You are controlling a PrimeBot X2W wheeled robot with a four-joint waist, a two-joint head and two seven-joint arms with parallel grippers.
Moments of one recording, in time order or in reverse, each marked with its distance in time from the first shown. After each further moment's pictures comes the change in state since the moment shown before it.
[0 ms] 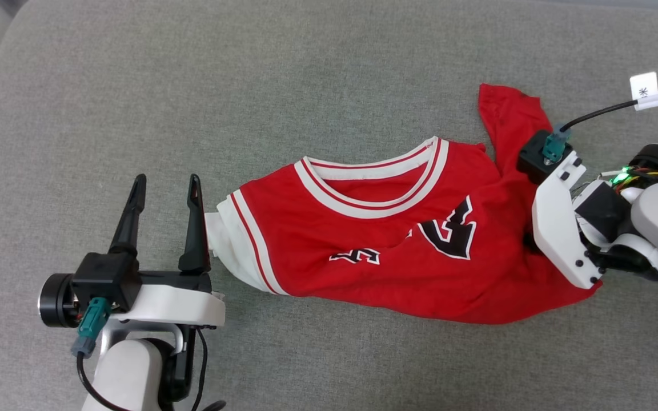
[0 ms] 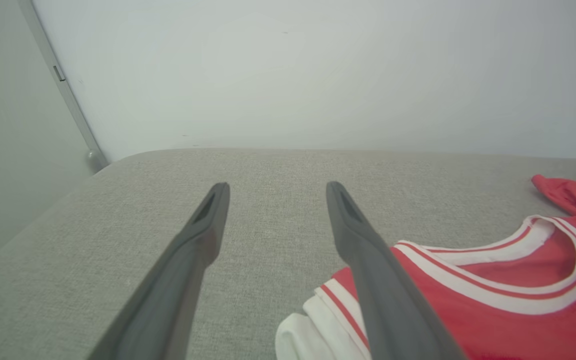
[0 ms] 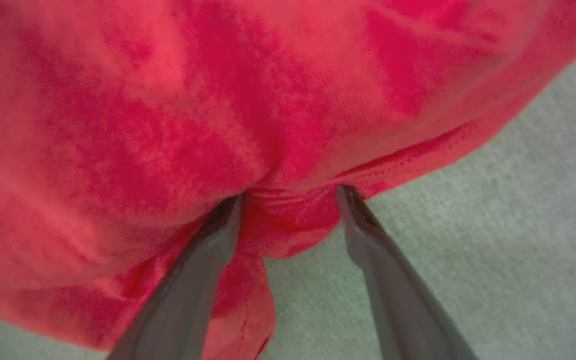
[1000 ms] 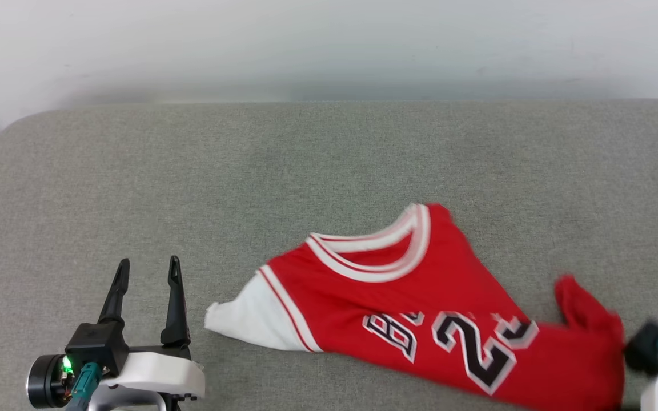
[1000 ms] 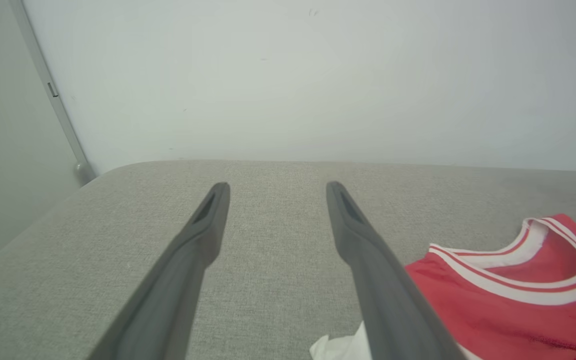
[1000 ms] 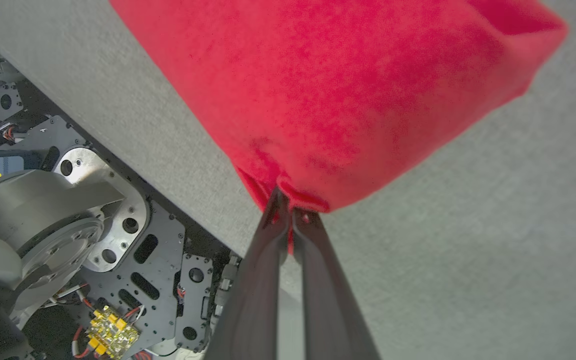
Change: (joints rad) left arm 0.199 -0.077 0.159 0.027 0.102 -0.088 0.000; right arm 0.519 -0.434 -0.066 -0.381 0.153 0.002 -0.384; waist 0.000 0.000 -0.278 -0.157
